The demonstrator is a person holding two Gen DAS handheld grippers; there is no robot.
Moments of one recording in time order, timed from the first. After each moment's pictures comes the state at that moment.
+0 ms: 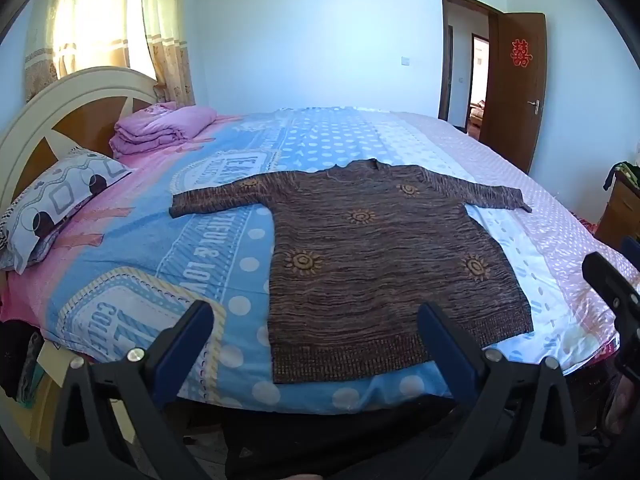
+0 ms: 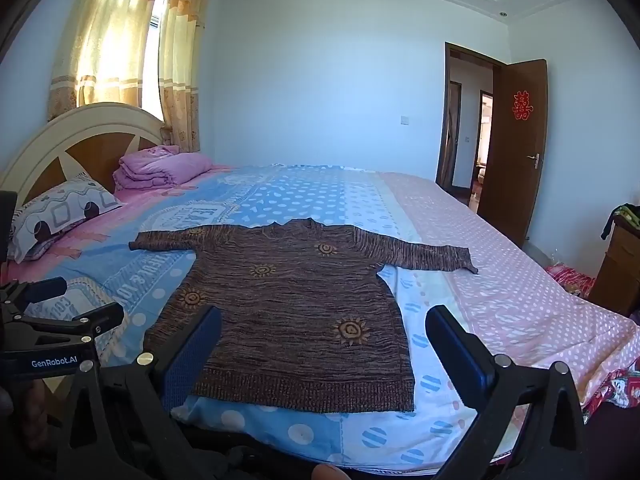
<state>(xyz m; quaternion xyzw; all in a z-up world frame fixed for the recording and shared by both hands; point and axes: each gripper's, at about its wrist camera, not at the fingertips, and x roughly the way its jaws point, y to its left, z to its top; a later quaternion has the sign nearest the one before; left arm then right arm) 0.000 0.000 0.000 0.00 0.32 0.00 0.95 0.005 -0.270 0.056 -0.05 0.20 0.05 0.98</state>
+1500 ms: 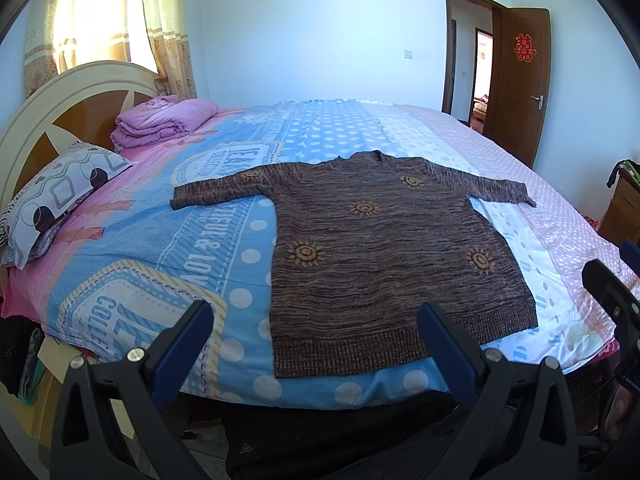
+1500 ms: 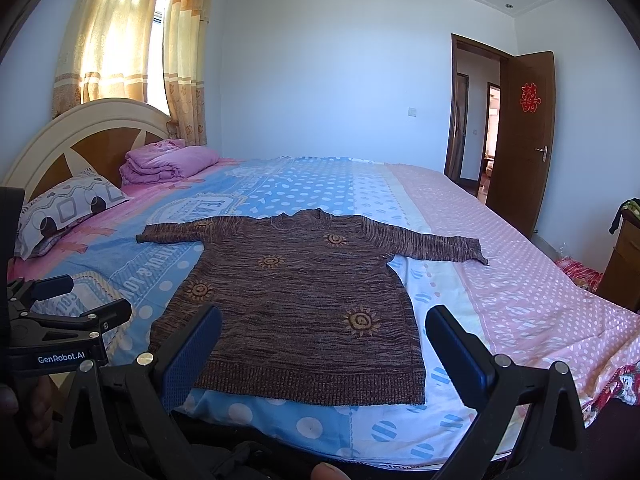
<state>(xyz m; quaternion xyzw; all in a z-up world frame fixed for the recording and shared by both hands) 0.003 0.002 -0.006 0.00 0.33 0.01 0.94 0.007 -0.270 0.049 -0.05 0.22 0.07 0.97</state>
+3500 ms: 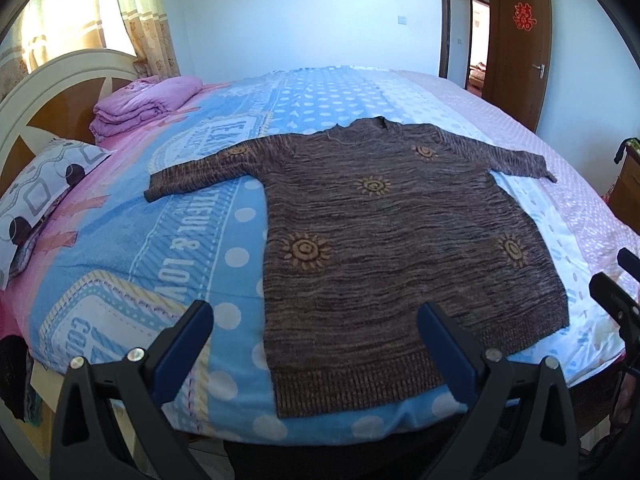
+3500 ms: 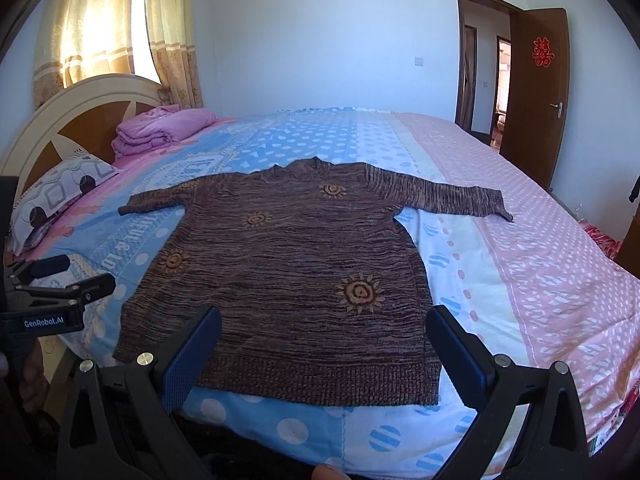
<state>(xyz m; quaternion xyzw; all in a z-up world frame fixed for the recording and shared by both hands) 0.079 0.000 -0.040 0.03 0.39 0.00 0.92 0.085 -0.294 0.005 -0.03 0.31 0.08 0.95</state>
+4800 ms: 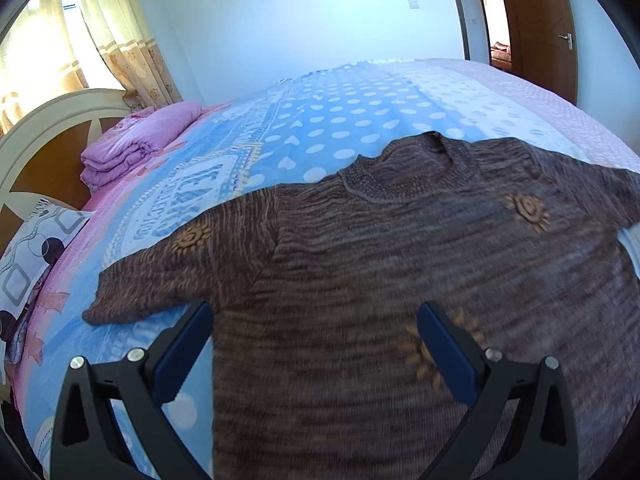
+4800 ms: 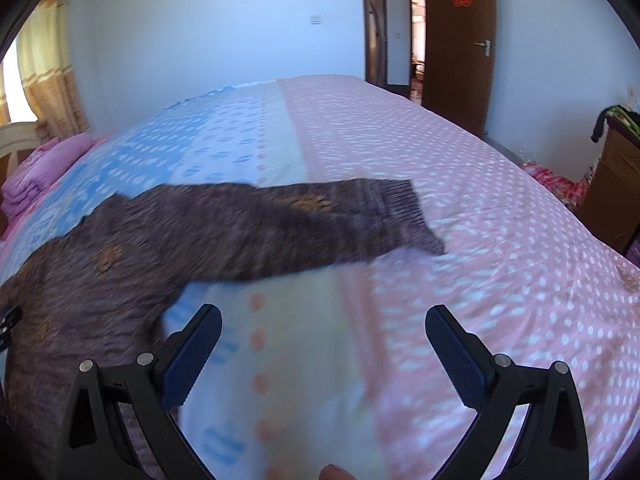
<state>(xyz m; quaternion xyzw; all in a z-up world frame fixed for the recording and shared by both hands) 0.312 -0.040 -0.087 0.10 0.38 0.06 0.92 0.331 -0.481 -0.041 0.04 0.36 -0.08 0.93</state>
